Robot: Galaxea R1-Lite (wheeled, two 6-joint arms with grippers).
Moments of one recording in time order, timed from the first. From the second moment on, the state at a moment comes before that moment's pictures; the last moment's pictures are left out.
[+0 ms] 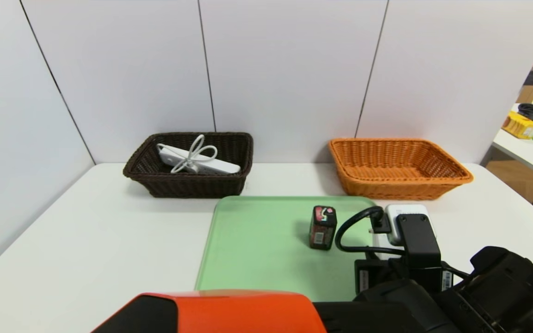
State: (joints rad) left arm -1.31 2.38 -1.97 0.26 0.95 -0.82; right arm 0.00 0.00 0.00 0.00 0.00 -0.01
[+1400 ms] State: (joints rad) left arm -0.90 2.19 -1.96 0.24 0.94 -0.44; right arm 0.00 0.00 0.00 0.00 0.00 -0.01
